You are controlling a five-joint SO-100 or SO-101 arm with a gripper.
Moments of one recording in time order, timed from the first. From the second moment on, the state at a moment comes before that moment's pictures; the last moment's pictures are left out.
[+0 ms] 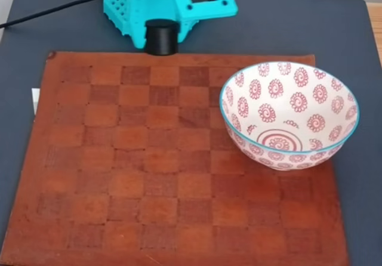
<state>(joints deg) -13.4 108.7 94.0 93.6 78.7</state>
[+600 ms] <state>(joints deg) -33.5 110.7 94.0 91.1 99.4</state>
